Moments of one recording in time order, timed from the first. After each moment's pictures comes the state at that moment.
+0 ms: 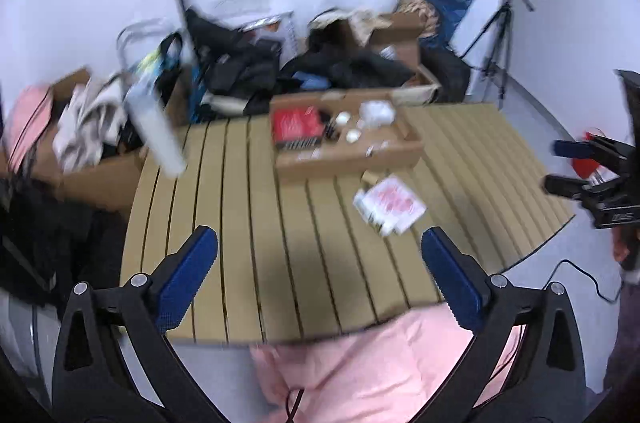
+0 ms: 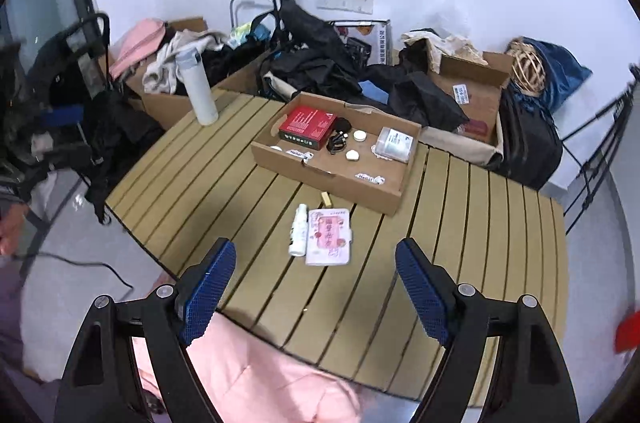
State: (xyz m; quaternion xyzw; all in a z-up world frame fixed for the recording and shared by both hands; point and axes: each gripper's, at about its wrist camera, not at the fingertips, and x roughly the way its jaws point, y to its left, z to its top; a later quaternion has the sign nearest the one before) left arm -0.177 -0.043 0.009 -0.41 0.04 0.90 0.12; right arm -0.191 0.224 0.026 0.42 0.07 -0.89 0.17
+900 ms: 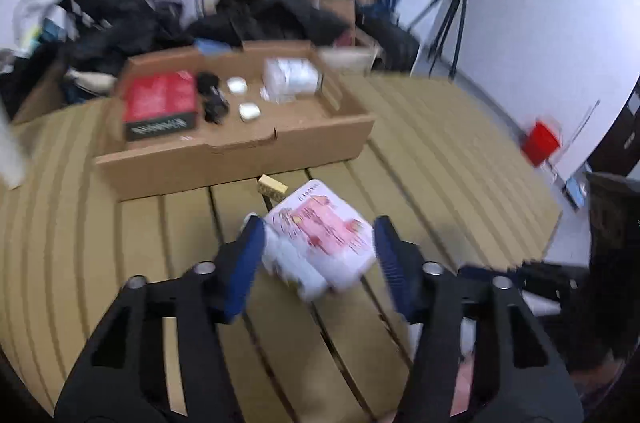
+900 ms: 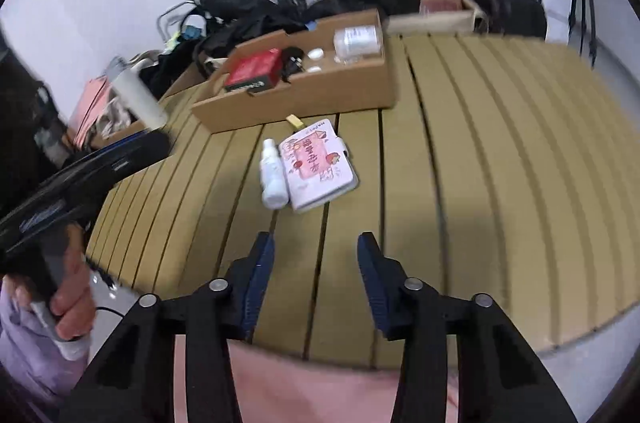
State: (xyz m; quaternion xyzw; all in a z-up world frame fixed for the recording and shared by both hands) left arm -0.329 0.085 -0.166 -0.43 0.01 0.86 0.27; right arm -0.243 0.251 -0.173 0.47 -0.13 -0.87 0.11
